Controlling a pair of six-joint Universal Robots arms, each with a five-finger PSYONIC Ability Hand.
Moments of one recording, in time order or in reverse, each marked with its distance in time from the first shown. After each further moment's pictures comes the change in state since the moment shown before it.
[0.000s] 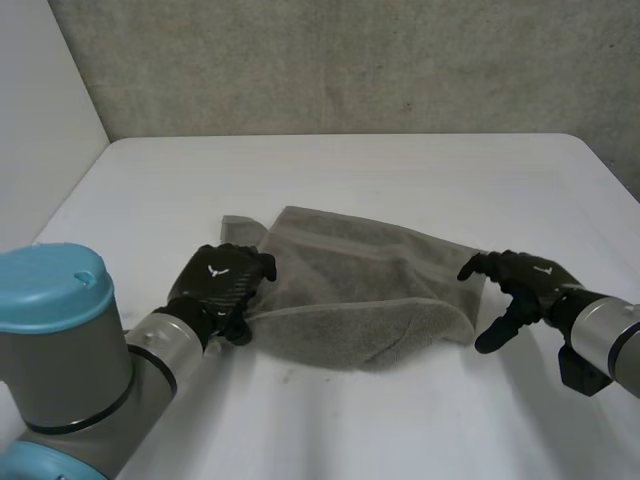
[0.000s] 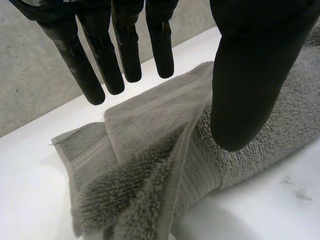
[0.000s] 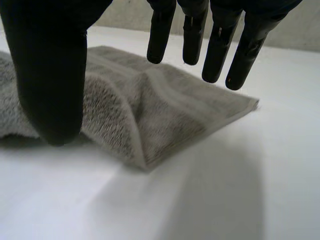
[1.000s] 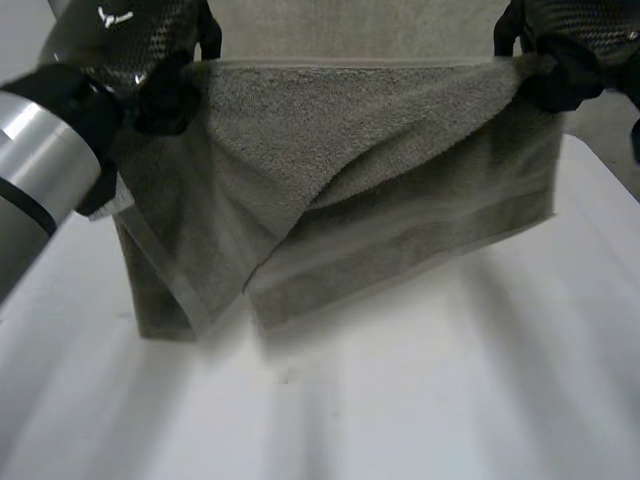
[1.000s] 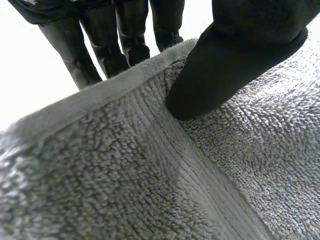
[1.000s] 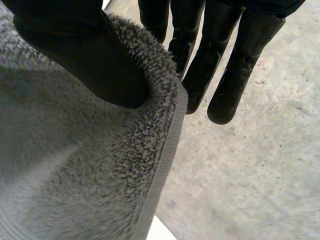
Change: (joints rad) left arm 0.071 0.310 0.401 -0.202 0.089 0.010; right arm 0.129 -0.206 -0.644 0.251 -0.002 -0.239; left_hand 0.643 0.695 0.696 0.696 0.678; right_hand 0.941 0.825 0.824 0.827 0.823
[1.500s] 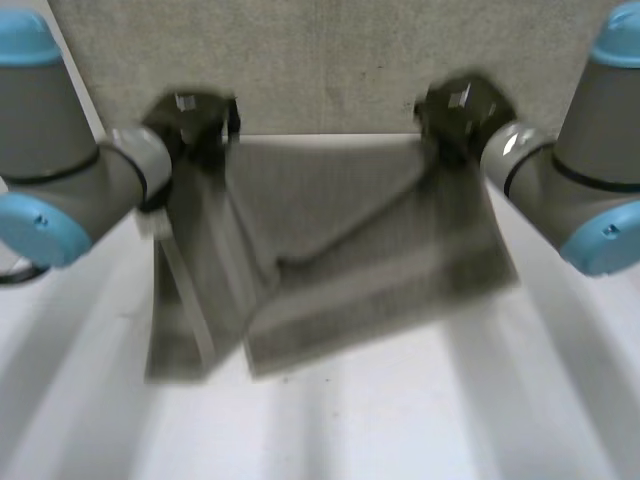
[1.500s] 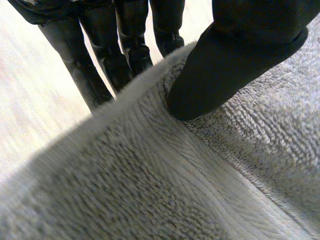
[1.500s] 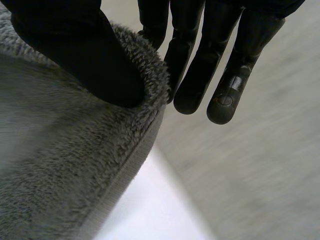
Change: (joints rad) left arm 0.100 -0.611 0.498 -0.206 0.061 -0.011; right arm 0.206 0.529 -0.277 -0.095 0.245 -0.256; left_hand 0.000 0.001 0.000 0.000 0.000; right_hand 0.001 0.000 0.002 0.000 0.001
